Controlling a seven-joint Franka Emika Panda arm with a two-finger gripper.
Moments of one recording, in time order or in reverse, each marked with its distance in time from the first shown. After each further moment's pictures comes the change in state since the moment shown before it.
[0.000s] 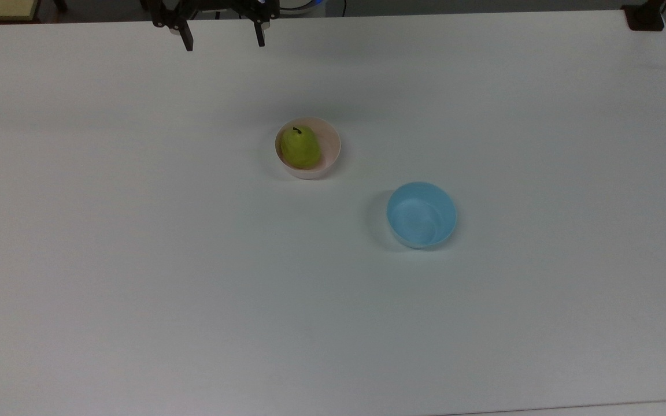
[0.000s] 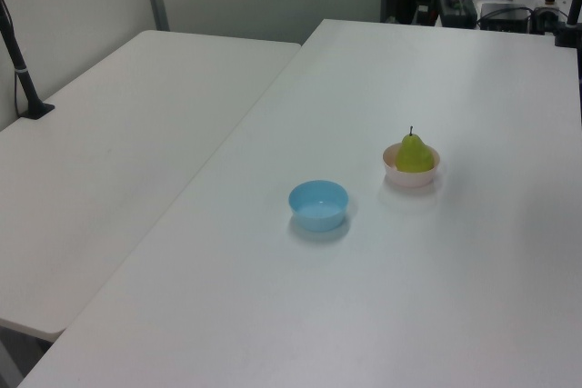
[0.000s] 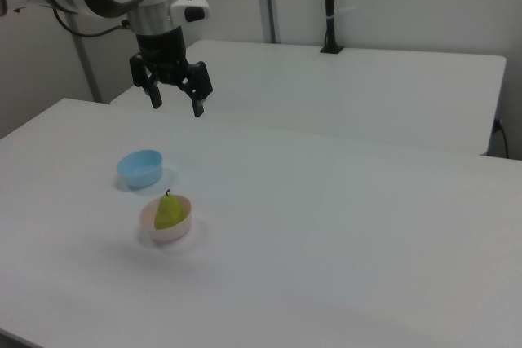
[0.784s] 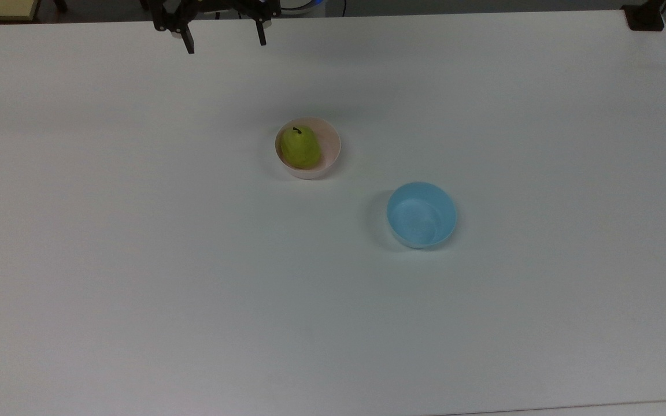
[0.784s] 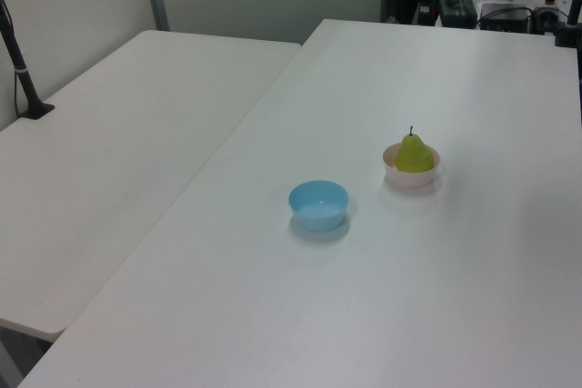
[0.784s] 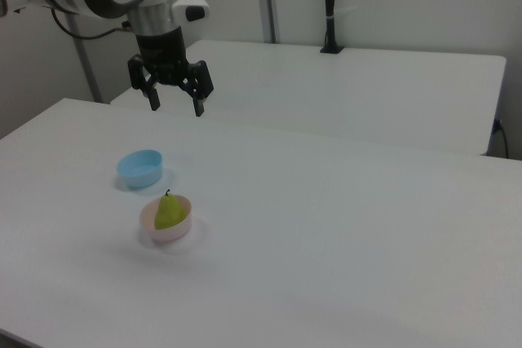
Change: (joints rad) arm 0.001 0.002 0.001 -0.001 0.000 0.000 -0.103
